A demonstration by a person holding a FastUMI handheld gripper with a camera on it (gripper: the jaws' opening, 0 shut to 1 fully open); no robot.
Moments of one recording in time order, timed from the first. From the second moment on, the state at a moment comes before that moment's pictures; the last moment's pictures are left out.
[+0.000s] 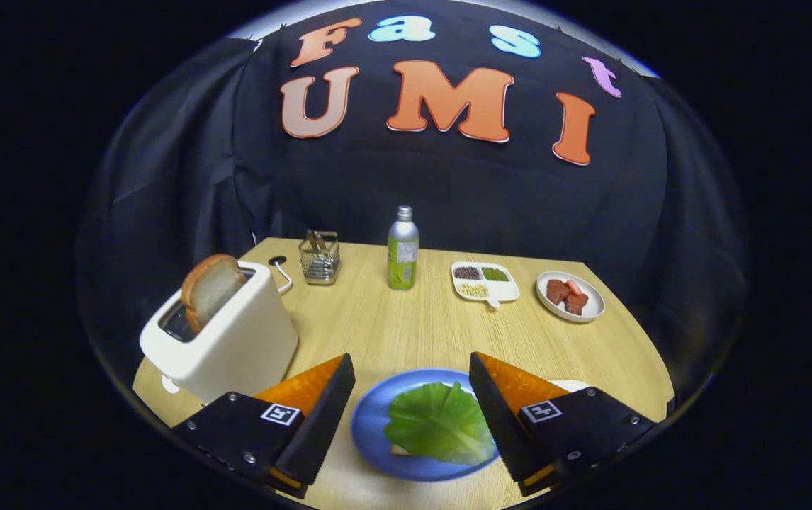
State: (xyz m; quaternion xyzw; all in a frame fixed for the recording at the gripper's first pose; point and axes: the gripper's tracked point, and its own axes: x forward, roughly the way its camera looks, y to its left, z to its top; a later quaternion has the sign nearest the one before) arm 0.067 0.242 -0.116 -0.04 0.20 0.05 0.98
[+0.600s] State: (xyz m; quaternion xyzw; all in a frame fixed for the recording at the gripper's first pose) arm 0.085 0.384 -0.054 -0.02 0.16 0.13 0.98
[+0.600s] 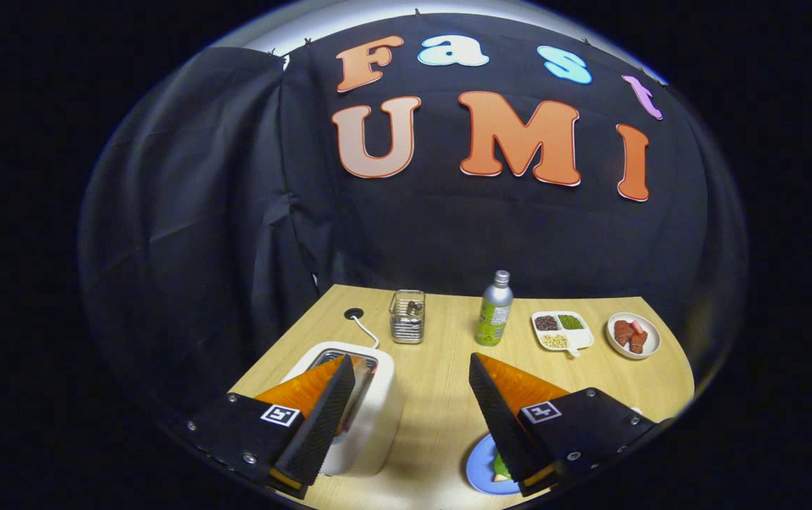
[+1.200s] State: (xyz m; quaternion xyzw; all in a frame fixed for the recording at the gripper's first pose) arm 0.088 0.442 -0.106 -0.06 0.21 0.15 0.97
